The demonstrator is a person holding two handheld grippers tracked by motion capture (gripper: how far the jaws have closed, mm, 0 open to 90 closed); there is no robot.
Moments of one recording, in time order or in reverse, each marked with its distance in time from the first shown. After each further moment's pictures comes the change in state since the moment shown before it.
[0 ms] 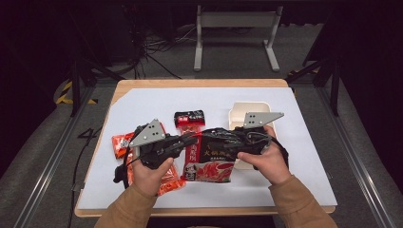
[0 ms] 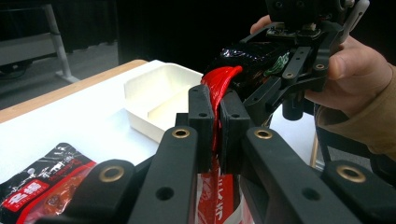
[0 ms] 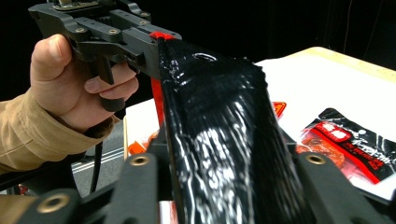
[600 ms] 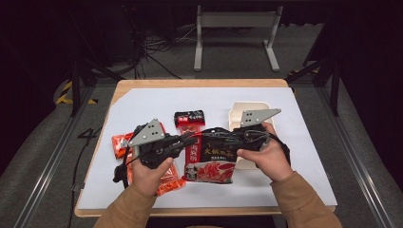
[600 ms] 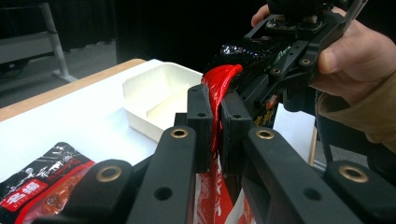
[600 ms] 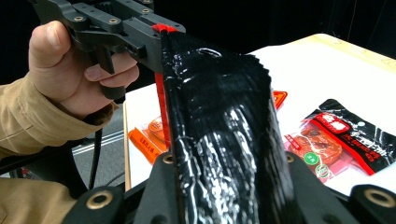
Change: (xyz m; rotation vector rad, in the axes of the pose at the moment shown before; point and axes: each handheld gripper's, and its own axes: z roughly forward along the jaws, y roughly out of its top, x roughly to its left) left arm 0.002 0.000 -0.001 -0.001 -0.013 -0.009; right arm 0.001 0.011 0.000 0.079 -0.001 -0.021
